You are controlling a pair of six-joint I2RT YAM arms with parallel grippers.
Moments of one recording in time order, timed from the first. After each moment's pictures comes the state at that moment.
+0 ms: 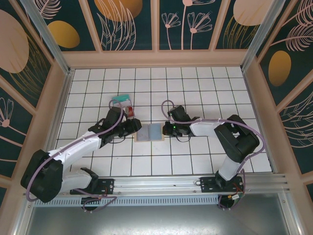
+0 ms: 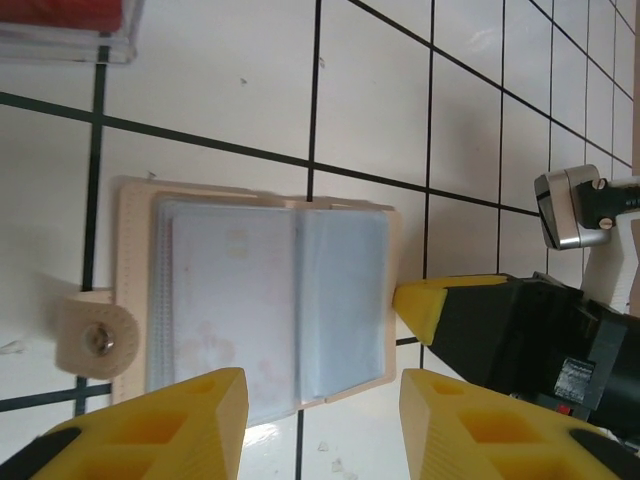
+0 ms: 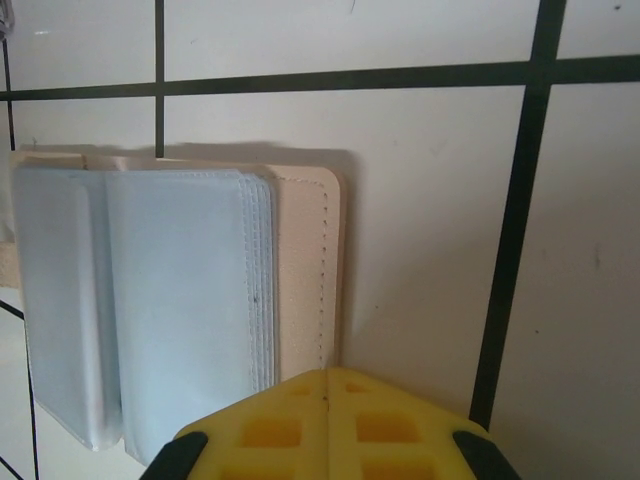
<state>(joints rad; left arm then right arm) -0.56 1.25 0.63 -0.14 0.23 -0.90 0.68 1.71 0.79 -0.06 -0.28 0.68</state>
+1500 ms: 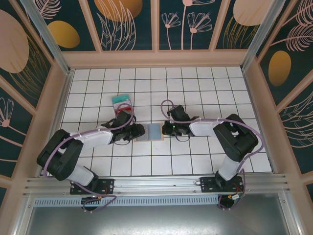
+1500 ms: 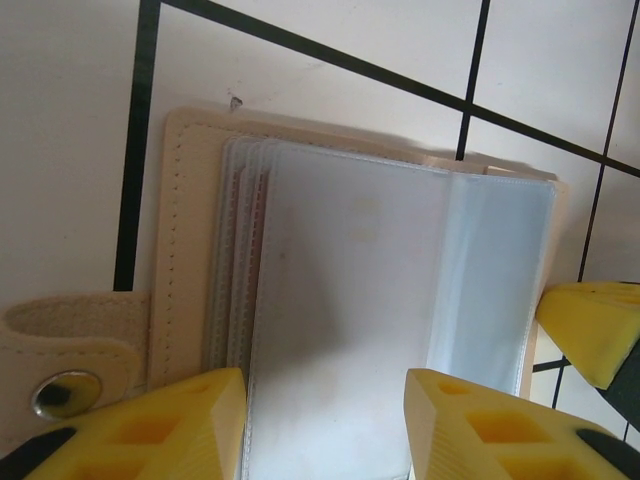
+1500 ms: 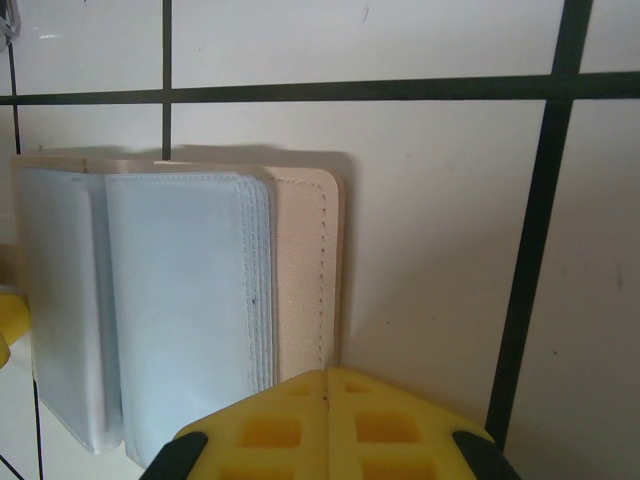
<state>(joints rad) -0.59 1.50 0.64 -0.10 0.19 -0.92 0.68 1.72 0.80 -0.05 -0.29 0.68</state>
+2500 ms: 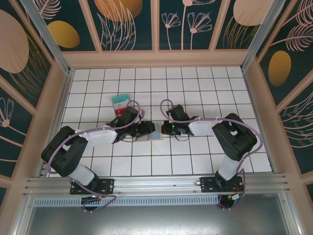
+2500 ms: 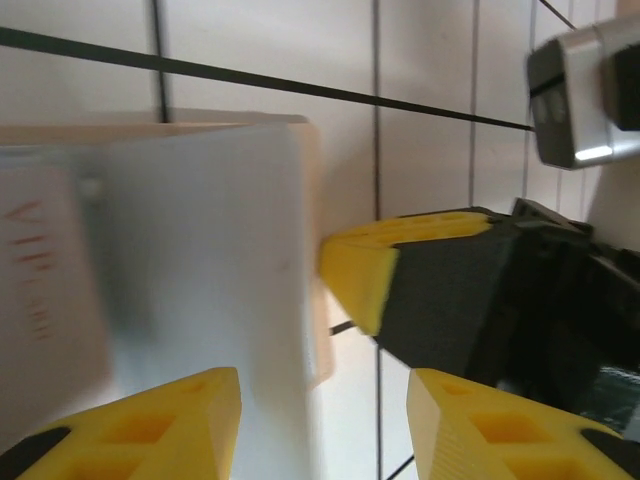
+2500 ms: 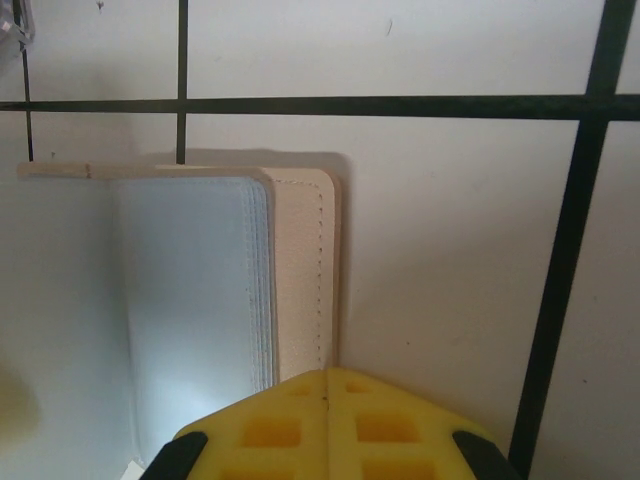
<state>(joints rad) -0.65 1.57 0.69 0.11 0.40 -0.93 0.68 1.74 0.81 -0.04 -0.30 0.68</state>
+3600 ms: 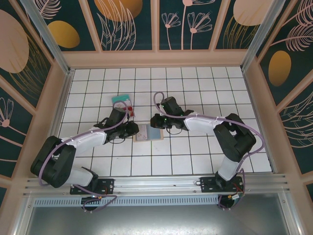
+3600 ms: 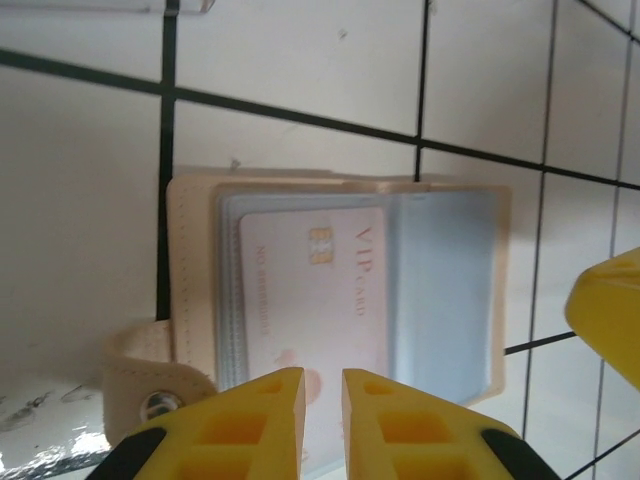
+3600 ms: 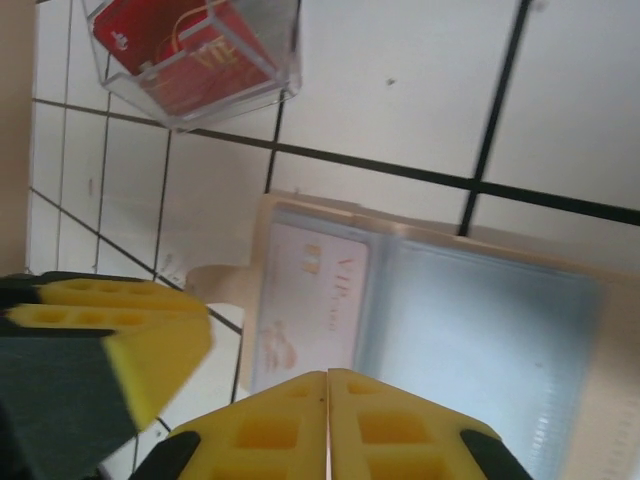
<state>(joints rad) -0.51 1.41 0.61 -0.10 0.26 -0.79 0.74 1.75 1.00 -0.08 -0.40 0.71</state>
